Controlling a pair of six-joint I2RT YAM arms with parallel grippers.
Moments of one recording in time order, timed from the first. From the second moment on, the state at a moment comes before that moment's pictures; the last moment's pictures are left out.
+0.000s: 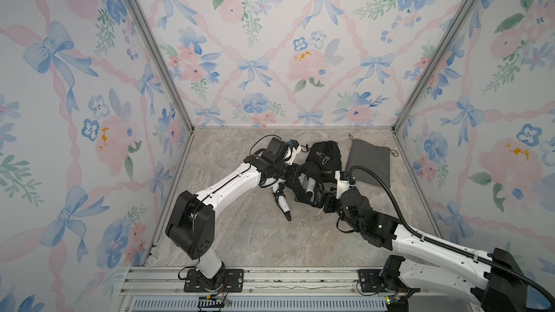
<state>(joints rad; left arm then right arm) -0.60 1.65 1.32 -0.50 0.31 -0.26 0.91 1.14 0.73 -0.04 0.41 0.61</state>
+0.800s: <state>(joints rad) -0.59 1.65 1.14 -0.38 0.24 -0.32 0.80 1.07 0.60 -0.13 0.31 0.58</state>
